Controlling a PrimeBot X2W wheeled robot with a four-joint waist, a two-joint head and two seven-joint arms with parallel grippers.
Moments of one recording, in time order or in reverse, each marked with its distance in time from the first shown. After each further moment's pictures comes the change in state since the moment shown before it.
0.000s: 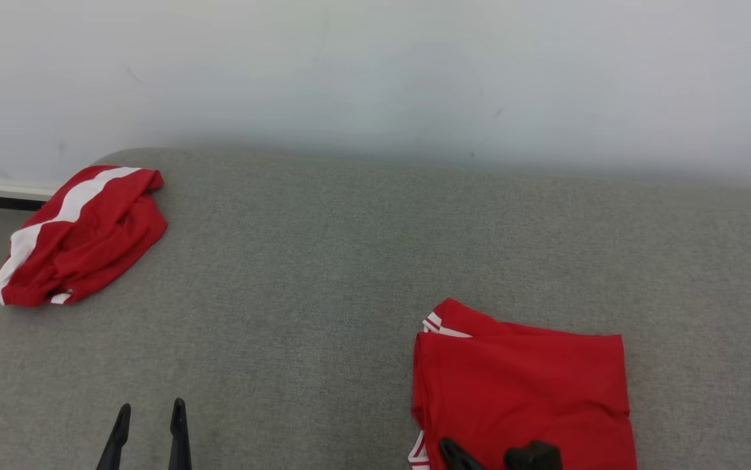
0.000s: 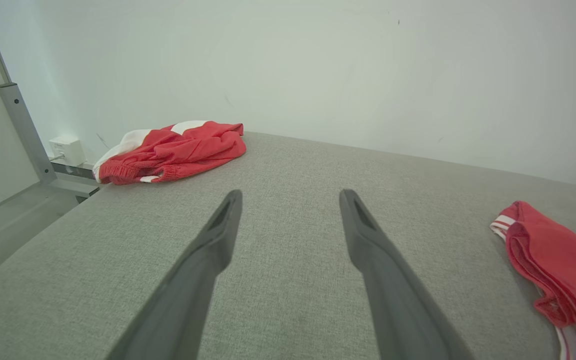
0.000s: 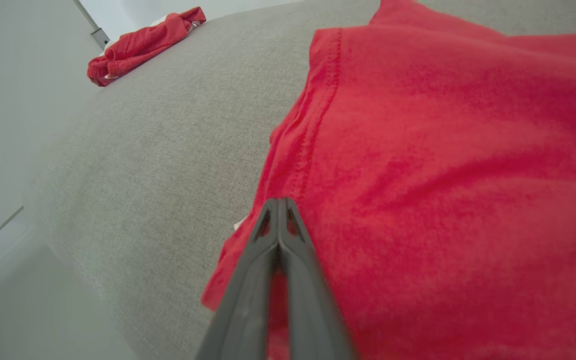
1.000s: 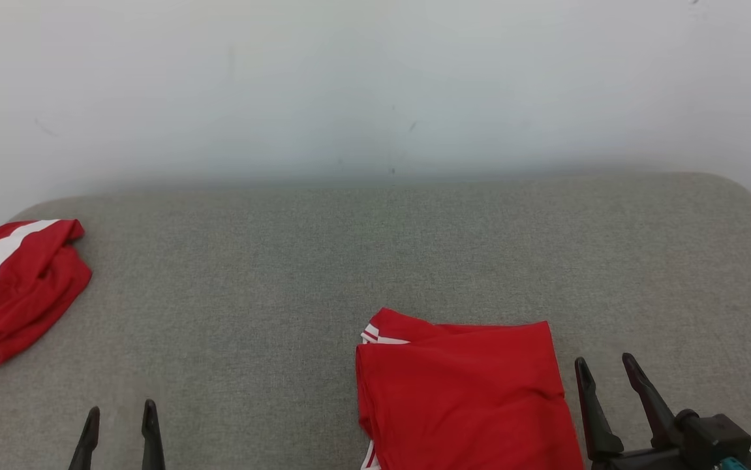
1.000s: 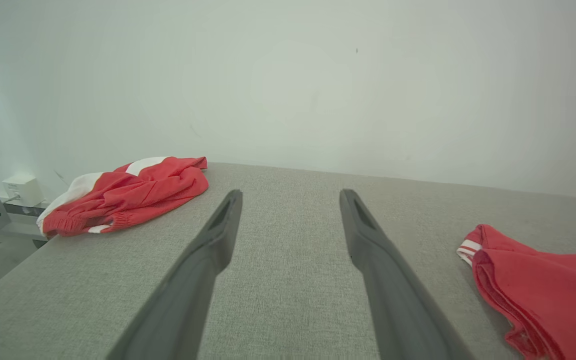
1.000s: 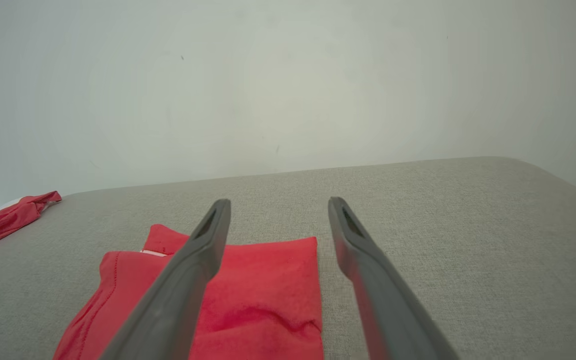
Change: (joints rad) left arm 0.018 -0.003 0.068 -0.040 0.017 0.000 0.000; right arm 0.194 -0.086 -0.469 -0.479 -0.152 0.000 0.000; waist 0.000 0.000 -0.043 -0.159
